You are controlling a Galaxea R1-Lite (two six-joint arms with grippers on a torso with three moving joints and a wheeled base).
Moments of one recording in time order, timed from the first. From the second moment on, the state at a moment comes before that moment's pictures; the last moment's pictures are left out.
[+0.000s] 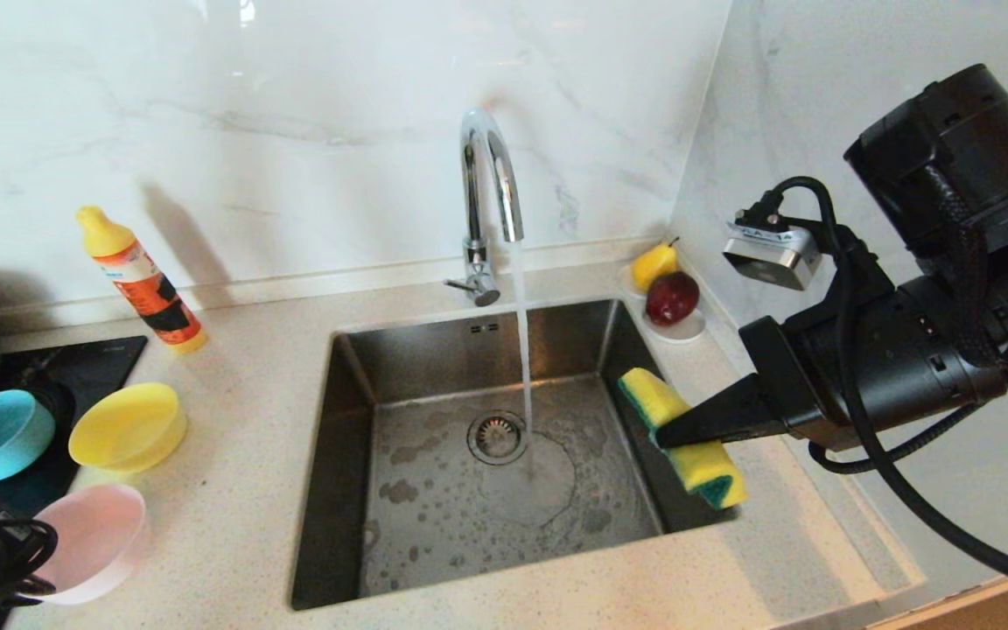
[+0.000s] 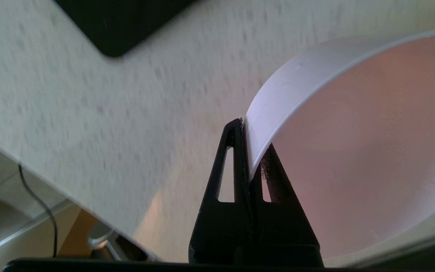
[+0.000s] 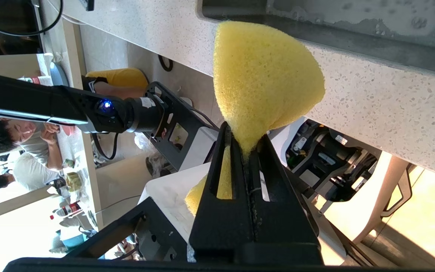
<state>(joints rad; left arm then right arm) 0.66 1.75 -0.79 0.21 -0.15 -0.55 0.63 1.60 -1.55 0.70 0.47 0.48</state>
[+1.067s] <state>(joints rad) 0.69 1.63 -0.91 0.21 -0.18 -0.52 0.63 1.60 -1.54 0.70 0.47 0.48</state>
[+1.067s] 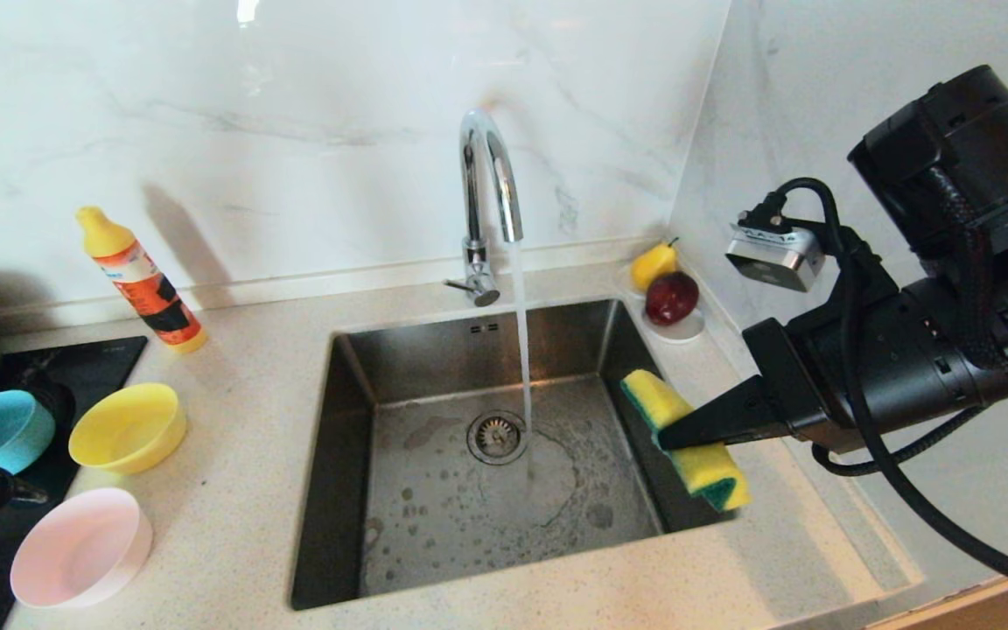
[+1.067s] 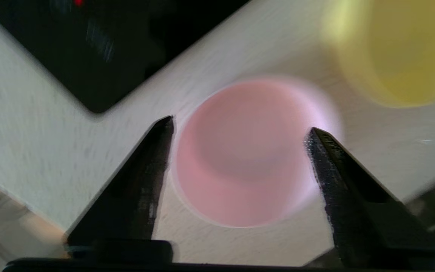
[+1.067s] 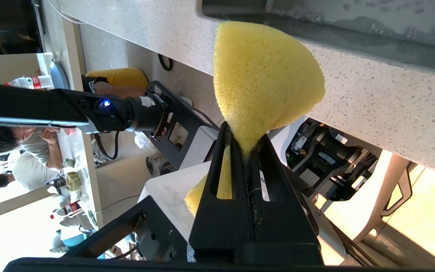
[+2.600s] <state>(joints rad) -0.10 1.02 -0.84 -0.22 0.40 0.09 0.64 1.58 -1.52 0.70 0.46 0.49</state>
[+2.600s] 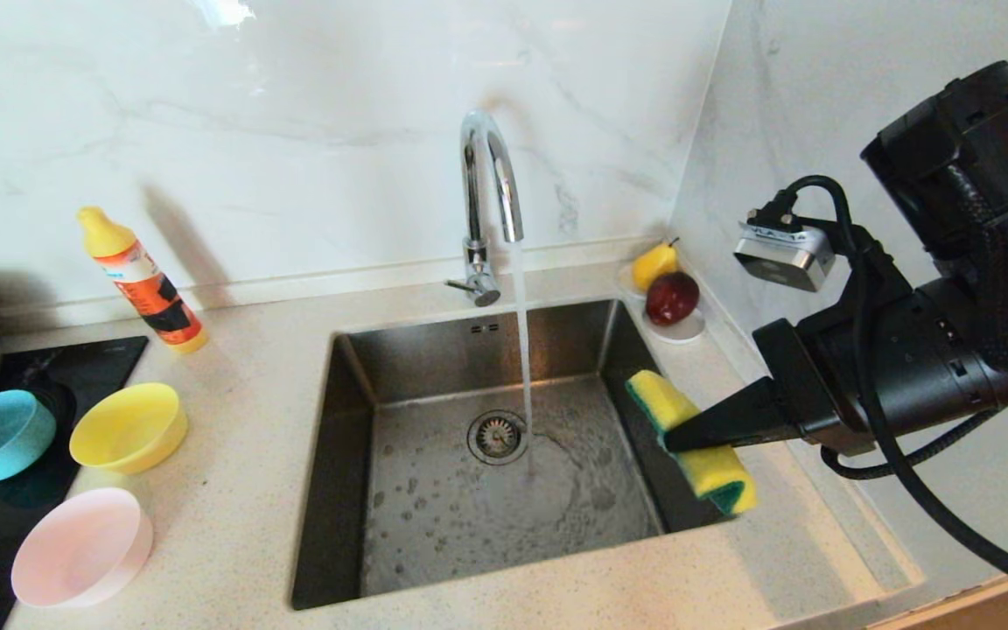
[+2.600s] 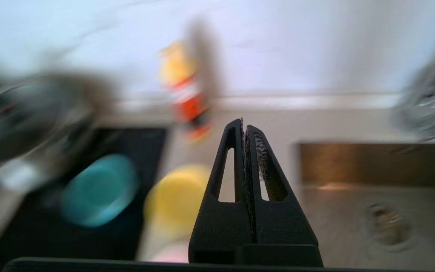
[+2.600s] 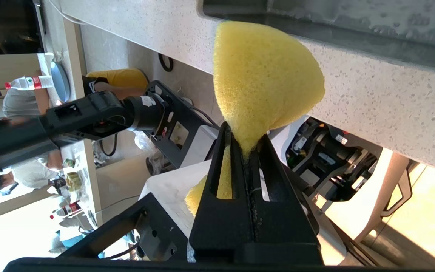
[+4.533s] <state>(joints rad) 0.01 0.00 -0.02 0.07 -0.04 0.12 0.68 1.49 -1.46 0.70 0.22 0.40</state>
